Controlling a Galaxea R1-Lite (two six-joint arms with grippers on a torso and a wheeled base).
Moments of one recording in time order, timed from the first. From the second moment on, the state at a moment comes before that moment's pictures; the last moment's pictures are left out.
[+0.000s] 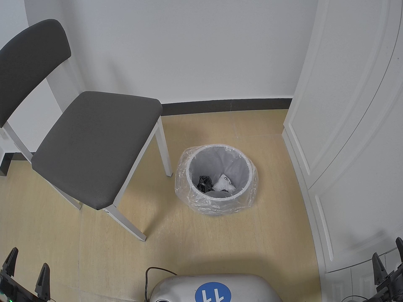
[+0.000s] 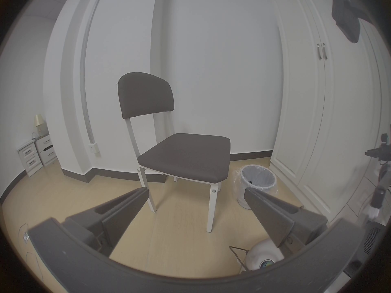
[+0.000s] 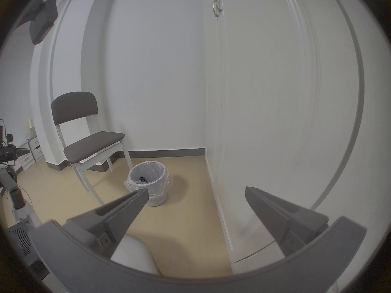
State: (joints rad) left arm 0.00 0.01 -0.02 0.00 0.00 0.00; right arm 0.00 0.01 -0.02 0.00 0.00 0.00
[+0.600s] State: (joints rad) left arm 0.00 0.02 -0.02 0.00 0.01 -0.02; right arm 0.00 0.02 -0.02 0.00 0.00 0.00
